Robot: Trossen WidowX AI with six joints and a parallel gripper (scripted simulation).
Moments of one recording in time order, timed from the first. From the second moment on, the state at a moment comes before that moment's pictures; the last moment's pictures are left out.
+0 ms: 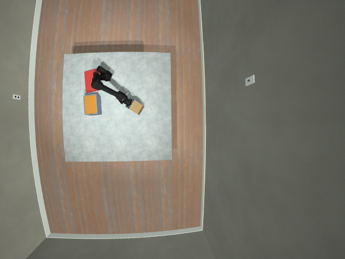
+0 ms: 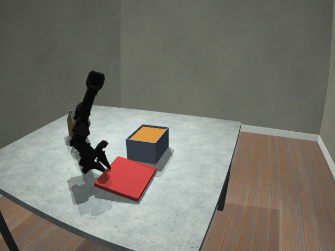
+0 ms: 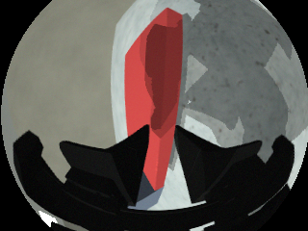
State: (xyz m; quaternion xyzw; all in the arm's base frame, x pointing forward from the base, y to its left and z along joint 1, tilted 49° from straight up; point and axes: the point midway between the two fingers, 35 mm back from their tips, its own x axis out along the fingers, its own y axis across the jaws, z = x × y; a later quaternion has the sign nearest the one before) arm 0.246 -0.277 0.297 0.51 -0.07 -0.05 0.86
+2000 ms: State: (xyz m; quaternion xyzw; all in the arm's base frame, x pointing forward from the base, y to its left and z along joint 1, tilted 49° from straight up) arm 0.214 -0.283 0.270 0.52 -0.07 -0.07 0.85
